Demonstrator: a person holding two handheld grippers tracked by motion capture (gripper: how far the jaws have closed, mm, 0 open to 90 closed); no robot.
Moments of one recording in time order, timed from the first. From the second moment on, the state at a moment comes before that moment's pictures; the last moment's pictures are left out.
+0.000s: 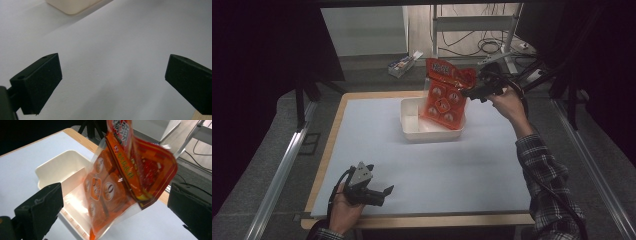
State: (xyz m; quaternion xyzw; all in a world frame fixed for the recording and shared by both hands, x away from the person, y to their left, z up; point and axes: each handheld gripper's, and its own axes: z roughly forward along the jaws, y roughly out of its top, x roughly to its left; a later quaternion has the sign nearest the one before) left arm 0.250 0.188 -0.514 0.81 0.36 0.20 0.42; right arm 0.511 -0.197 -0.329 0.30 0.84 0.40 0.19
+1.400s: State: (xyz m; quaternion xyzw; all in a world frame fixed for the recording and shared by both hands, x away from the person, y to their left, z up) left arm 0.249 0.187 -0.514 0.81 0.36 0.21 0.42; right arm 0.418 -0.198 -0.366 0.25 0.84 0.44 0.17
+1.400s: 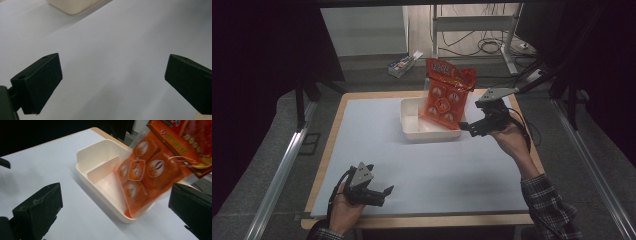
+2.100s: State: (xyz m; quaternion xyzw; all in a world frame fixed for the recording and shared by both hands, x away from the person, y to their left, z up) left arm 0.249 0.187 -0.514 0.81 0.36 0.22 0.41; right arm 0.395 -0.202 -0.409 0.25 0.84 0.45 0.17
